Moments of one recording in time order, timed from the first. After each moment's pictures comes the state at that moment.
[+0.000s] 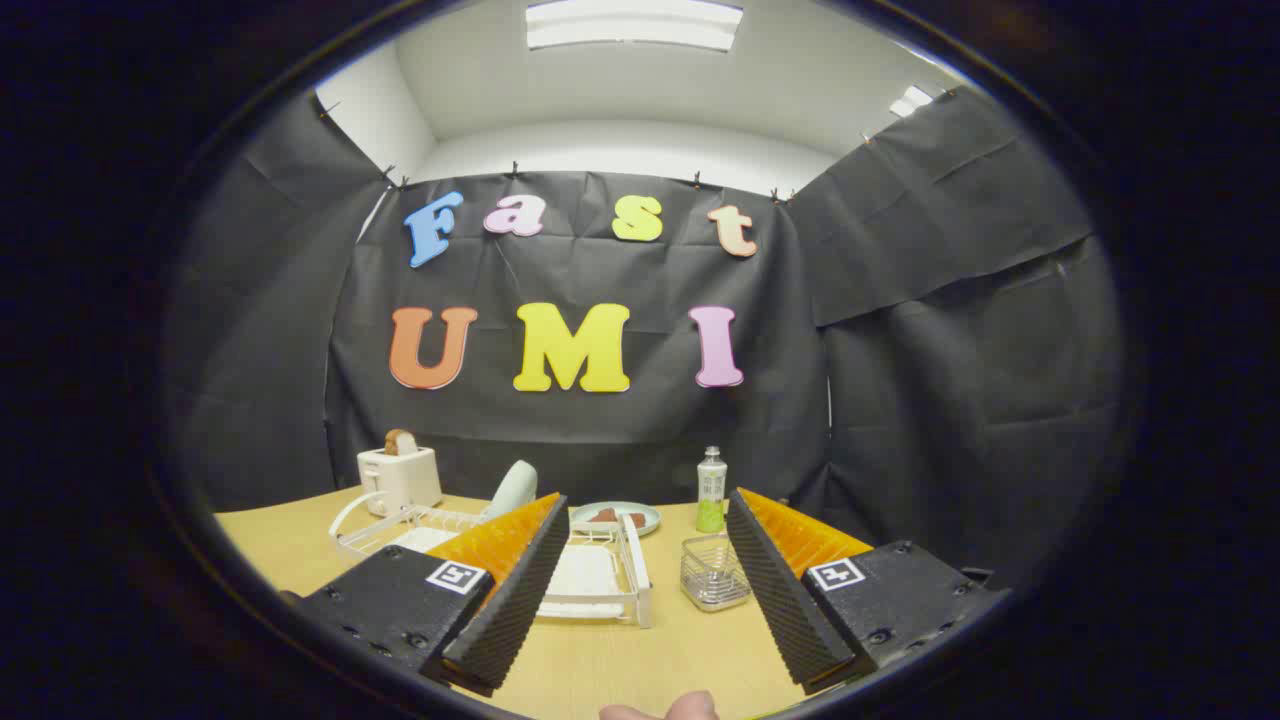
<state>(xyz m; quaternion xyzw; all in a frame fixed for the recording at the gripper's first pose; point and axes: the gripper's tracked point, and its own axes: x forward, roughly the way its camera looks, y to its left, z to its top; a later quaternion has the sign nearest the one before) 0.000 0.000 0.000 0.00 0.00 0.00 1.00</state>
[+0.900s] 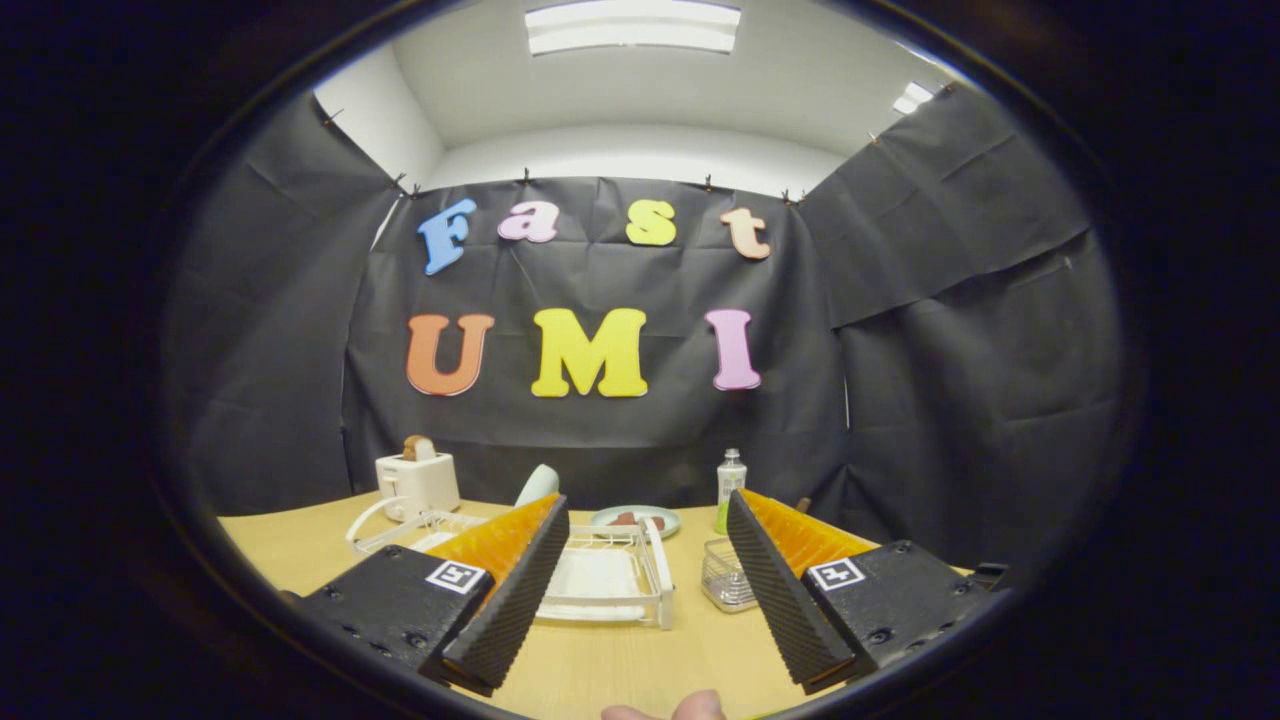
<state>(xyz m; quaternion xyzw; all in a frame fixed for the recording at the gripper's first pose) 0.003 0.013 -0.002 0.00 -0.01 0.02 1.00</state>
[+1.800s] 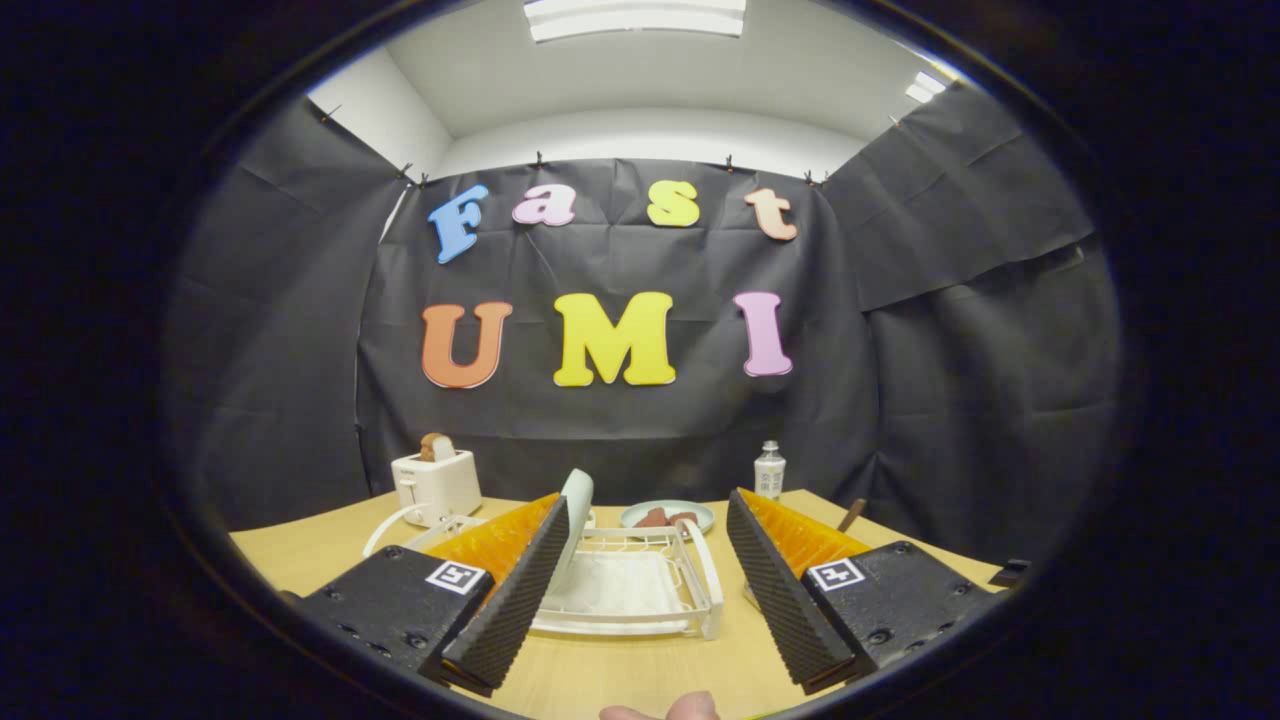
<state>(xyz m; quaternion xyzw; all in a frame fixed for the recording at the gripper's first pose) 0.053 0.071 0.013 0.02 0.03 0.06 1.00</state>
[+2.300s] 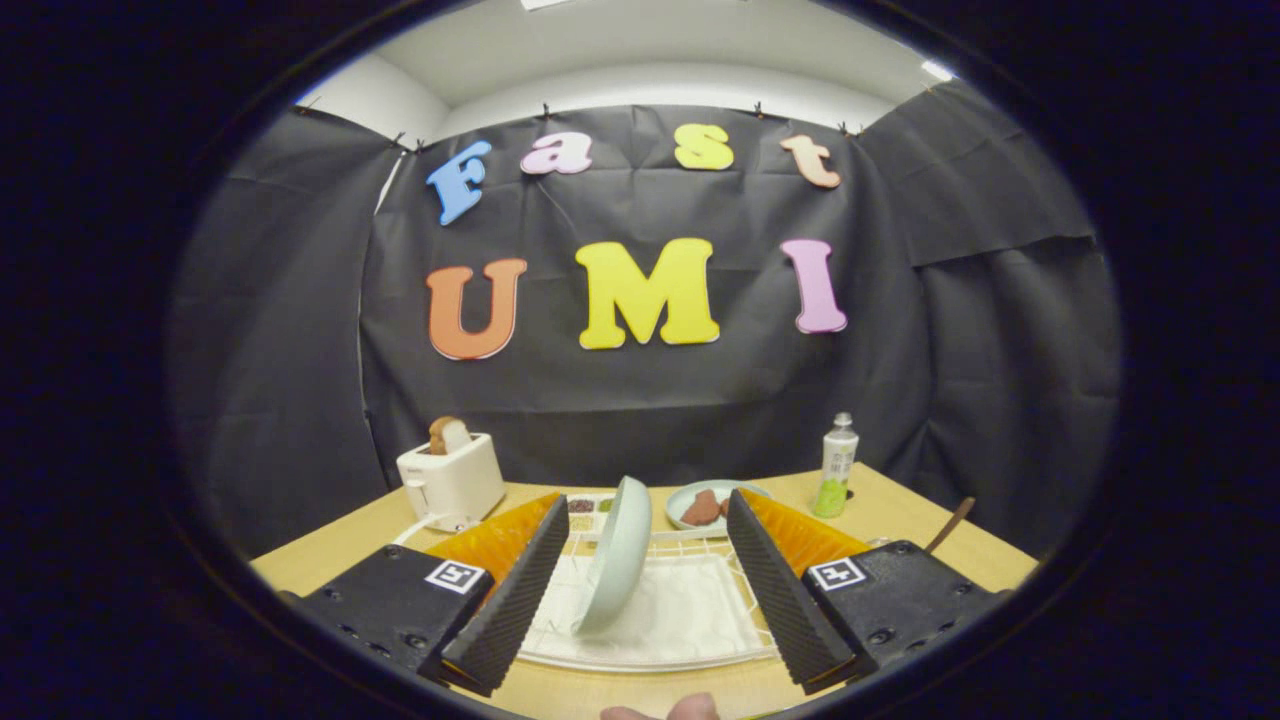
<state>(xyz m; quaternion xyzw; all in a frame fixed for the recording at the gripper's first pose) 0.151 0.142 -0.009 0.02 0.13 0.10 0.99</state>
